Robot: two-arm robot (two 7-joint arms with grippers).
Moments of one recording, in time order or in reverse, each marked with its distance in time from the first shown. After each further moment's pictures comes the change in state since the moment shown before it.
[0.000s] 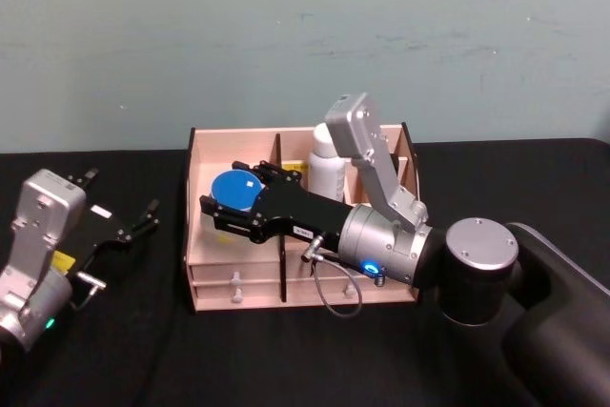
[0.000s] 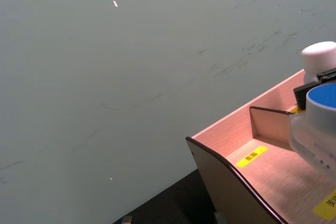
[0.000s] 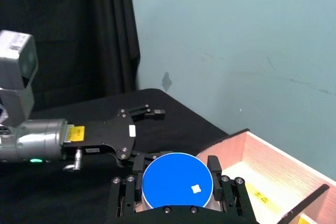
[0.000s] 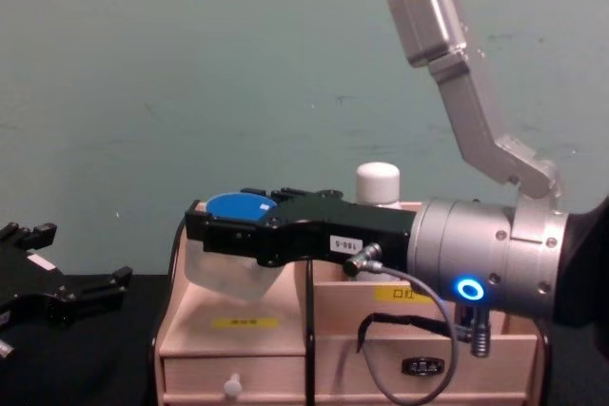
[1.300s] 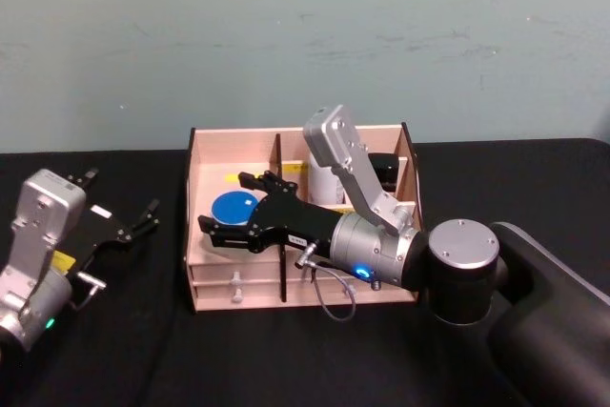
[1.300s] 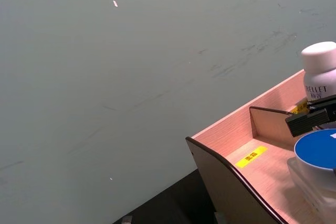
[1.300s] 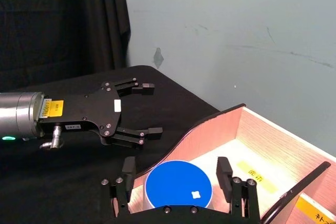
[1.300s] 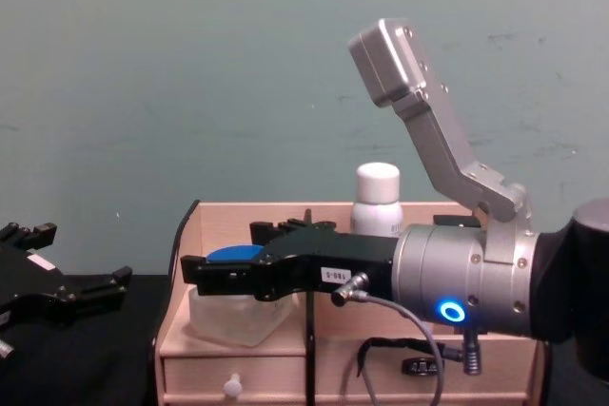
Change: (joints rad) left arm 0.000 0.000 0.000 0.000 0.000 0.000 0.000; right arm 0.033 -0.036 -0.014 0.086 -0.072 0.031 -0.022
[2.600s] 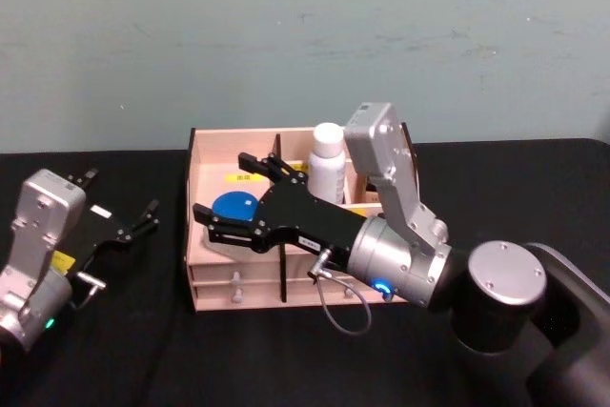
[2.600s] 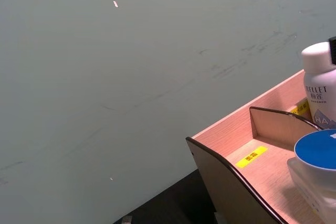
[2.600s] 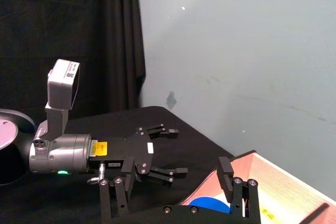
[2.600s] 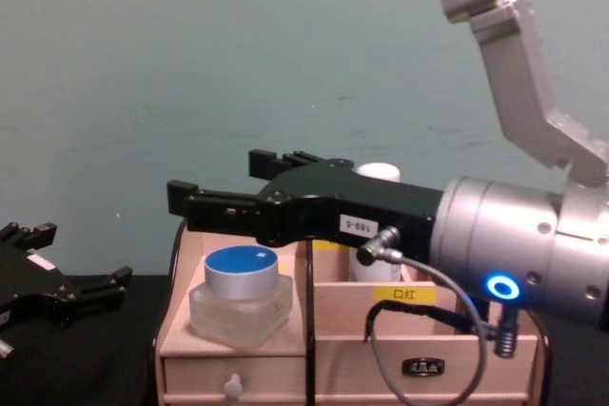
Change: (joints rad) left arm 0.000 0.000 0.000 0.000 0.000 0.000 0.000; right arm -0.150 0.081 0.046 -0.290 0.036 -0.046 -0.022
